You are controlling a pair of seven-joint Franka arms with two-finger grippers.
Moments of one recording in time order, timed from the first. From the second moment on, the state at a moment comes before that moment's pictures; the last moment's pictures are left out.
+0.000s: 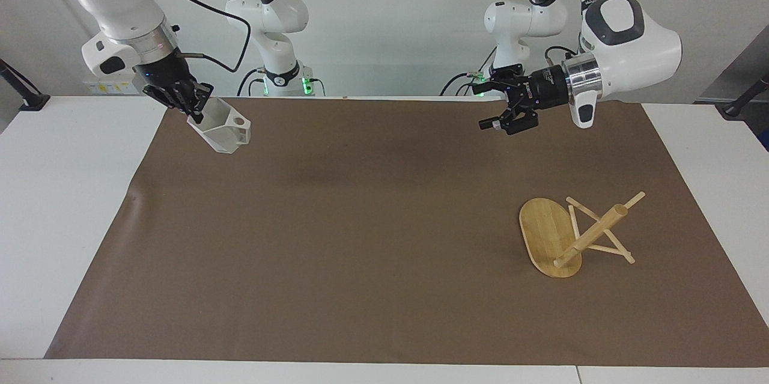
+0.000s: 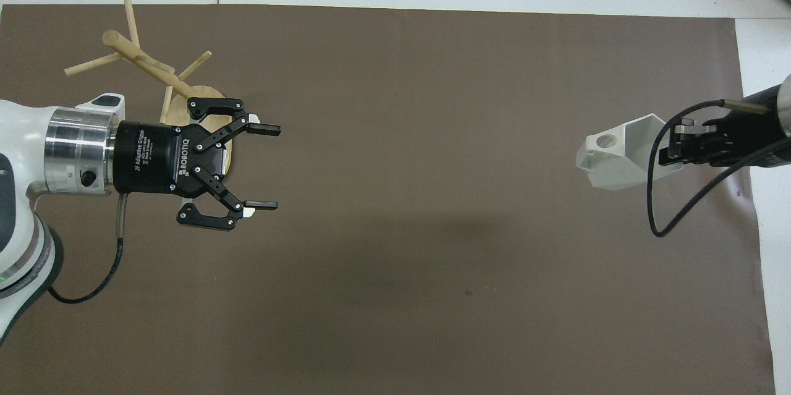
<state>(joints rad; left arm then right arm) -0.10 -0.09 -0.05 -1.99 -1.20 1.77 -1.35 -0.07 0.00 0.15 -1.57 0.22 1.58 0.27</state>
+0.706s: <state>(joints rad) -0.10 -0.08 -0.04 -2.01 -1.29 1.83 -1.41 -0.06 -0.02 0.28 -1.63 0.47 1.69 0.27</state>
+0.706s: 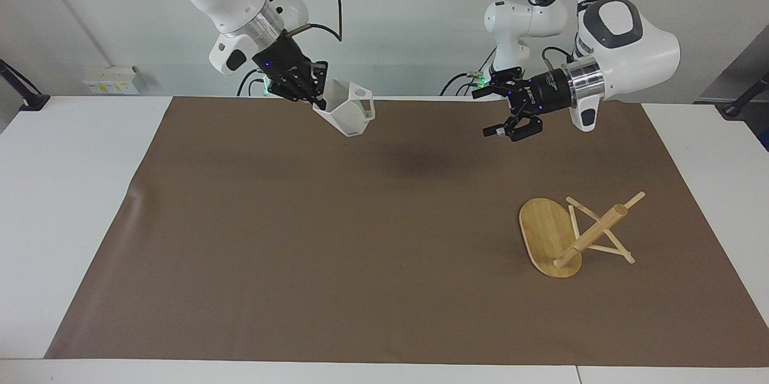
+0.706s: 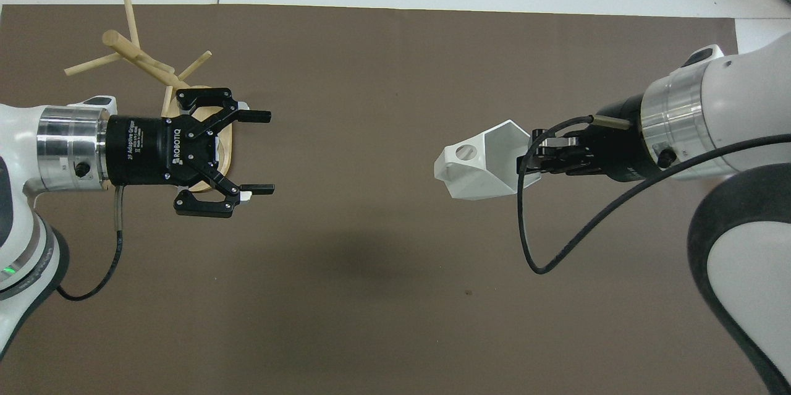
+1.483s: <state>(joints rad) -0.18 -0.04 -0.05 -2.05 -1.43 1.87 -1.26 -0.06 -0.03 0.47 -1.68 0.57 1.90 0.51</state>
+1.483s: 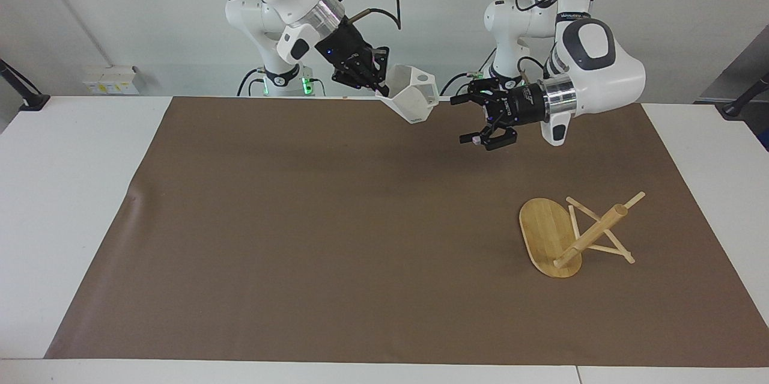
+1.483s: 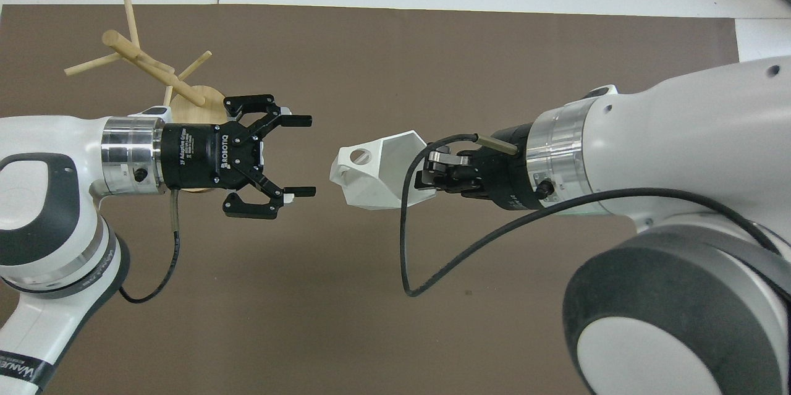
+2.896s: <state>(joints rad) -0.13 -0.10 -0.03 -2.18 -1.42 1.66 -1.15 -0.06 -0.03 0.56 -1.71 0.57 1.98 0.60</state>
